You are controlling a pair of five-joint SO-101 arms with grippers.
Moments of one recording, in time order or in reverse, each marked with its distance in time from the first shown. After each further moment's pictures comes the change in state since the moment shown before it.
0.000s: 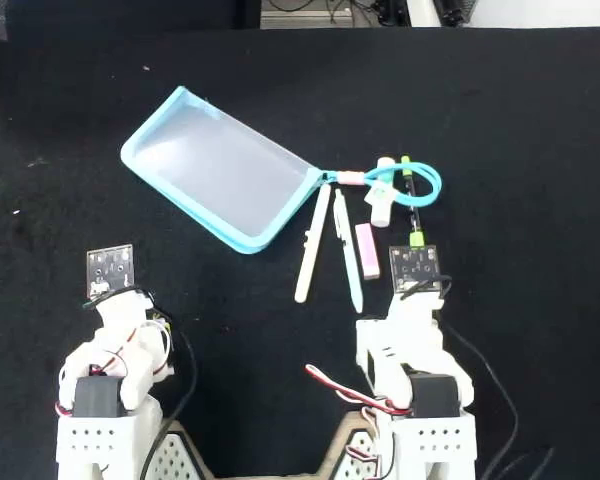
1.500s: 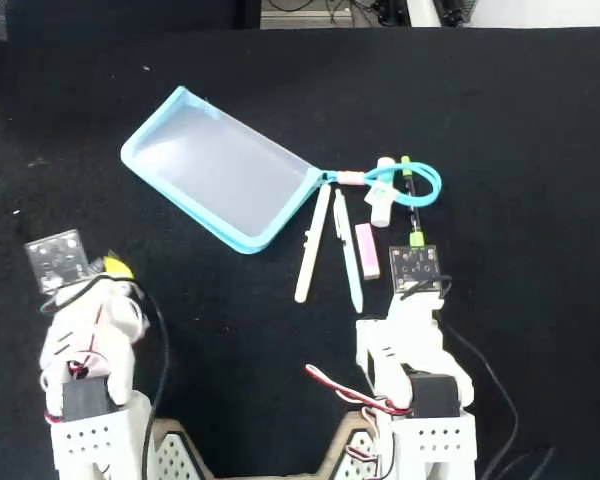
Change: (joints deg) left arm -11.1 0.0 0.0 -26.0 -0.8; right arm 0.0 0.0 0.0 0.0 0.0
